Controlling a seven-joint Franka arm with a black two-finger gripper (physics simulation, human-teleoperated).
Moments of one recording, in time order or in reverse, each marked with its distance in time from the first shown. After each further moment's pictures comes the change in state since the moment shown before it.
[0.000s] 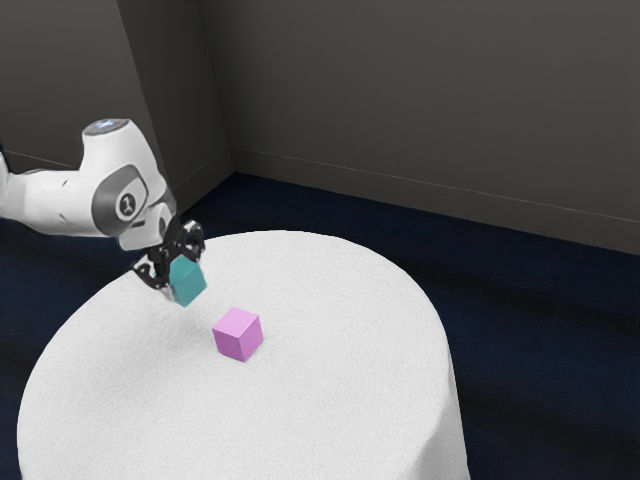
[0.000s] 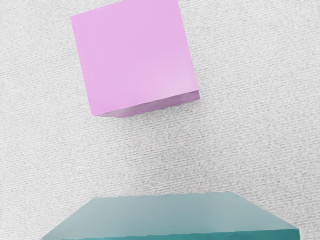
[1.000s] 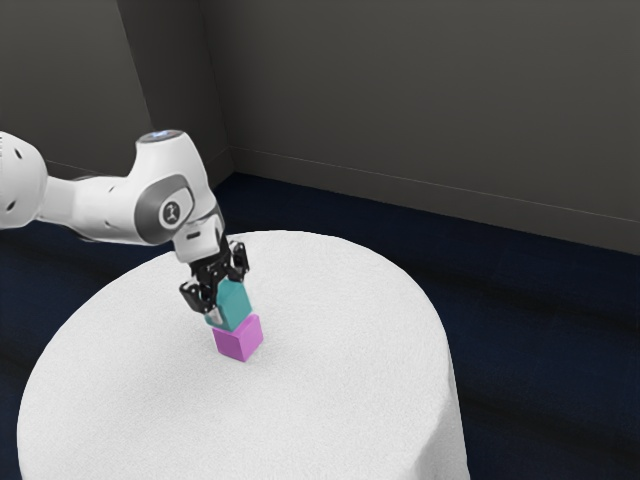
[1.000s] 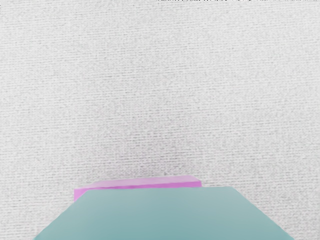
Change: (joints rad) arm -0.020 0.068 -0.122 0.046 -0.047 -0.096 -0.283
